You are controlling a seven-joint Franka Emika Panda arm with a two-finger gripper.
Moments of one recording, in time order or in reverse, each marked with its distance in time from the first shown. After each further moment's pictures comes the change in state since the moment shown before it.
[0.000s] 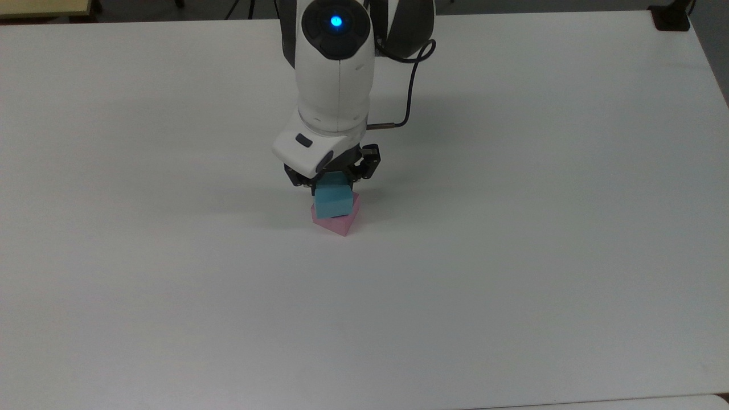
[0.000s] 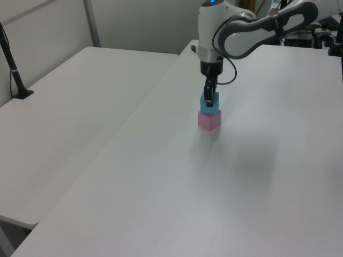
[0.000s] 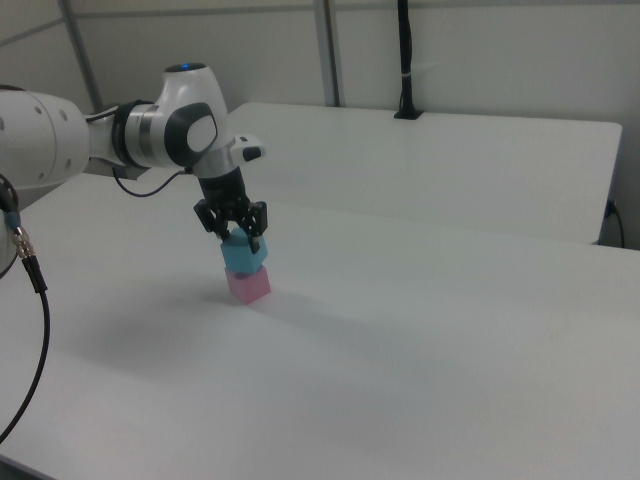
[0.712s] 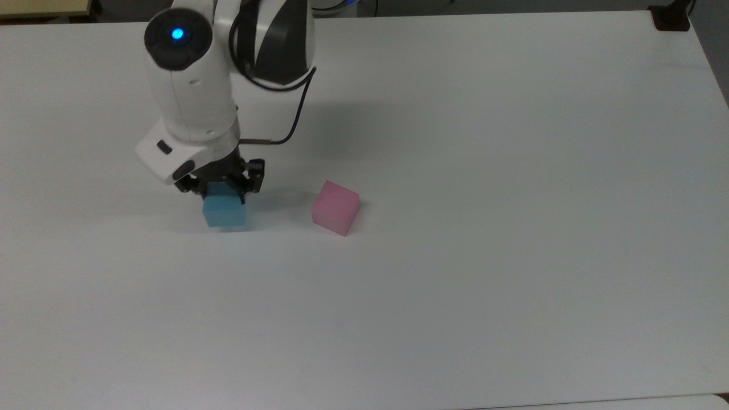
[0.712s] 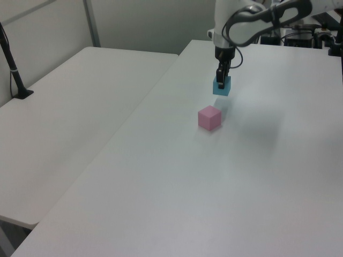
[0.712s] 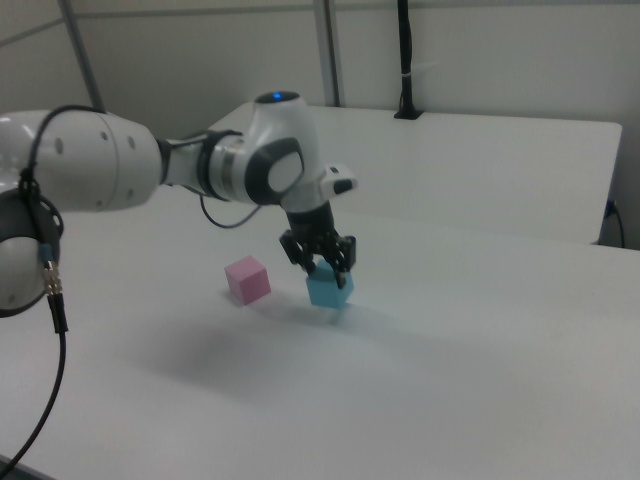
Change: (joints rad) arm -0.230 0.060 -0.022 -0.014 -0.015 0.106 -0.128
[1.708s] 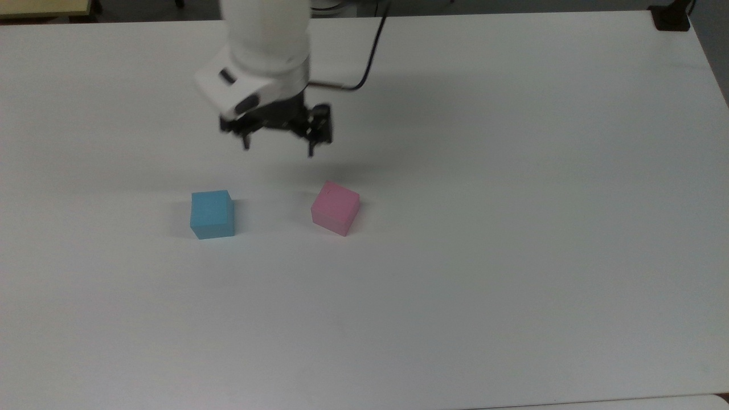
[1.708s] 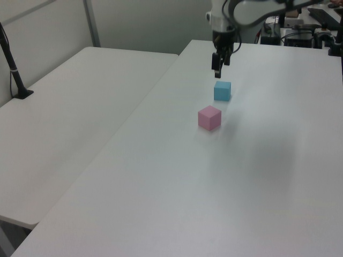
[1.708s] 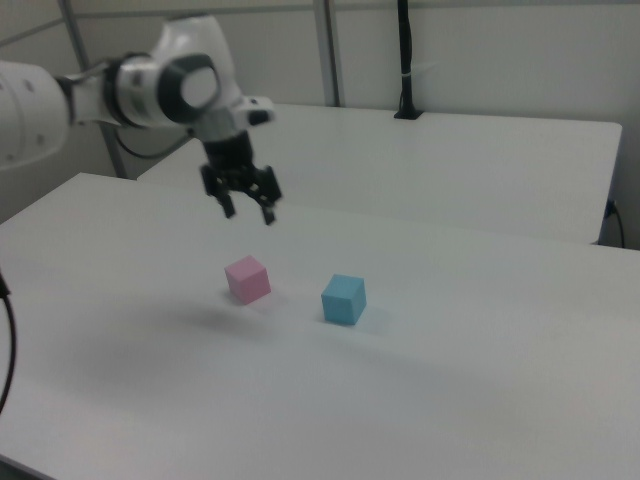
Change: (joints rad) arm 0.169 -0.199 0.012 0.032 -0.017 -0.272 0.273
